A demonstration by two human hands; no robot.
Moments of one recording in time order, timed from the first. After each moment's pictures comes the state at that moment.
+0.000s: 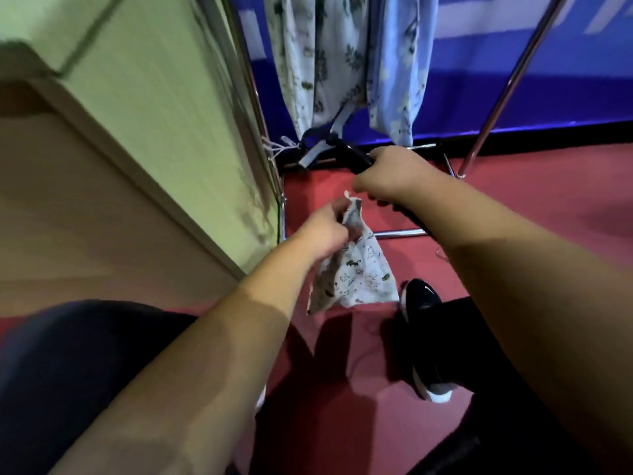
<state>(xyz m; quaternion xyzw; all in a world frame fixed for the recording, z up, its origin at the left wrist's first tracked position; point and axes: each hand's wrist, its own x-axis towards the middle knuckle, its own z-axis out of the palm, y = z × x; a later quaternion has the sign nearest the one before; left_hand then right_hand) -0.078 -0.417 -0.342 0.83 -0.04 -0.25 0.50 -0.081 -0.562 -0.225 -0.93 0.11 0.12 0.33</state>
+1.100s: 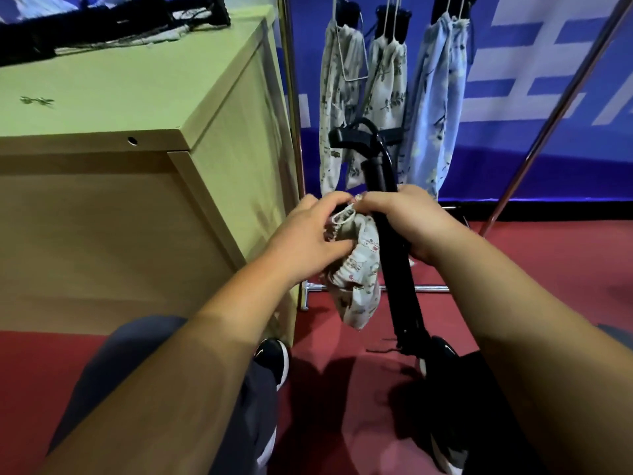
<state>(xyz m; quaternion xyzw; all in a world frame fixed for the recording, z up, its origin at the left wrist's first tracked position) -0.097 -0.334 -0.199 0.93 -0.17 -0.02 0.32 -0.084 -0.530 -0.193 -0.71 0.10 0.10 0.69</state>
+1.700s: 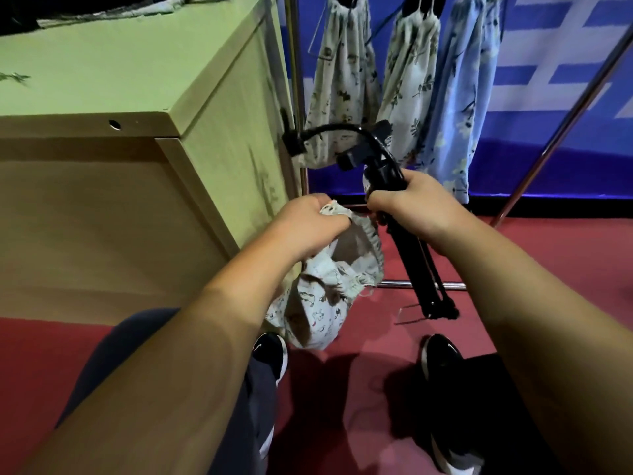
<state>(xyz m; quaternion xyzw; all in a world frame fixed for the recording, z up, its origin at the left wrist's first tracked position) -0.061 -0.340 -0.208 0.91 0.00 -0.13 0.40 -0.068 -0.536 -0.195 -0.83 0.04 0.04 0.55</state>
